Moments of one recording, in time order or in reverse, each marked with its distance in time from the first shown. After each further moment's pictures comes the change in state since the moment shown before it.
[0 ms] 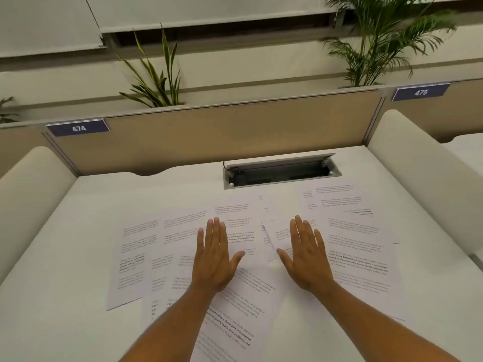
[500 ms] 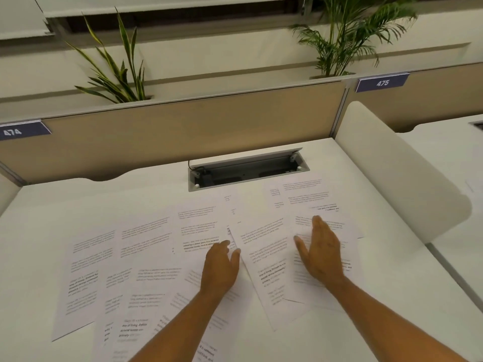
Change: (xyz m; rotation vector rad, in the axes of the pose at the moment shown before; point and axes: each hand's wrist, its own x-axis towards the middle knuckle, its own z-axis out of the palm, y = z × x) left_hand 0.025 0.112 0.000 -0.664 -0.170 -0.303; right_hand -0.001 0.126 -0.021 0.131 0.019 0.349
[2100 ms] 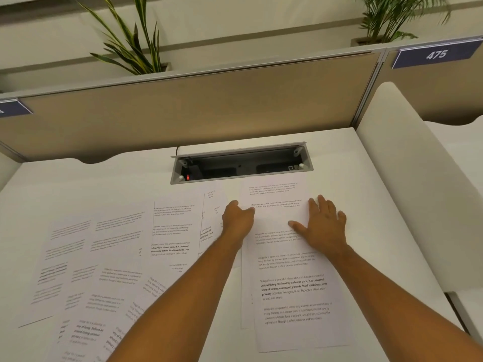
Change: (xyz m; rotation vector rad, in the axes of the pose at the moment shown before) left_hand 0.134 0.166 0.073 -0.413 0.004 -0.517; right_hand 0.173 0.070 -0.009 -0.251 -0.298 -0.068
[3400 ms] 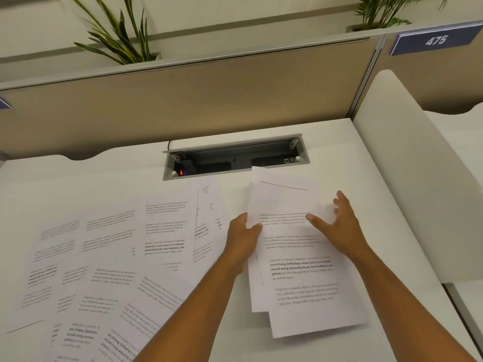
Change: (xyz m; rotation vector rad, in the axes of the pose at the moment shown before) left_hand -0.026 -0.048 0.010 -0.247 -0.249 0.123; right_hand -0.033 0.035 -0.024 0.786 0.020 0.154
